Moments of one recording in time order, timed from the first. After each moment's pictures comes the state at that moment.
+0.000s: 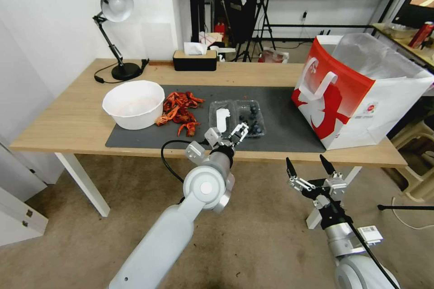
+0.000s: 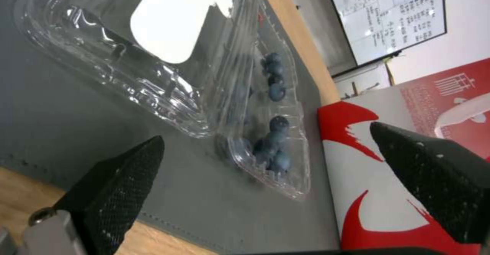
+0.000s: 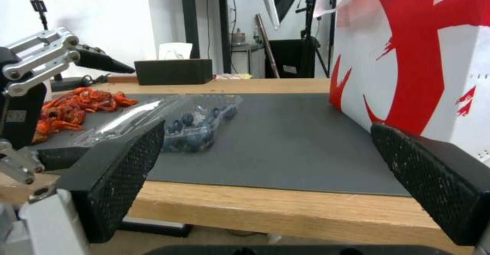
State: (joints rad) left arm 0.88 -1.40 0.11 -1.86 -1.39 -0.02 -0.70; right arm -1.66 1.34 0.62 2.08 0.29 0.20 -0.13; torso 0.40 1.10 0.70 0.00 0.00
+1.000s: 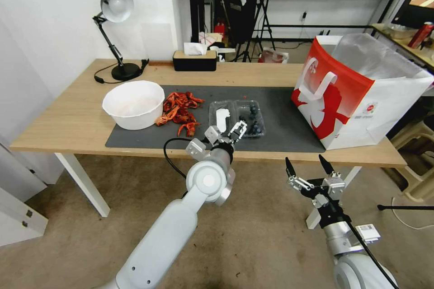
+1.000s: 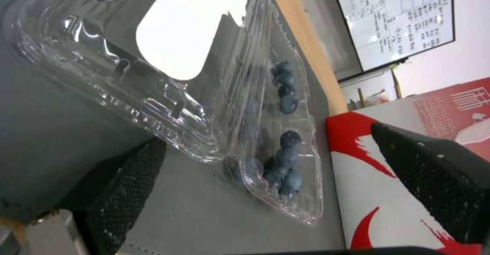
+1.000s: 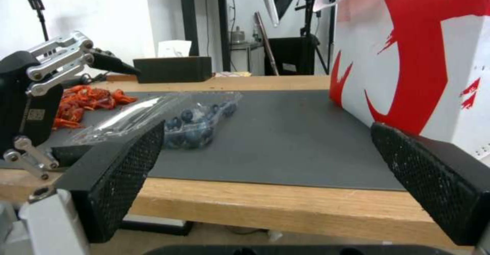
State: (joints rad) left arm 0.85 -1.42 0.10 -1.80 -1.41 -0.02 -0.70; right arm -1.65 1.34 0.61 2.07 0.29 0.19 -0.13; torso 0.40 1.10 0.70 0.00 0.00
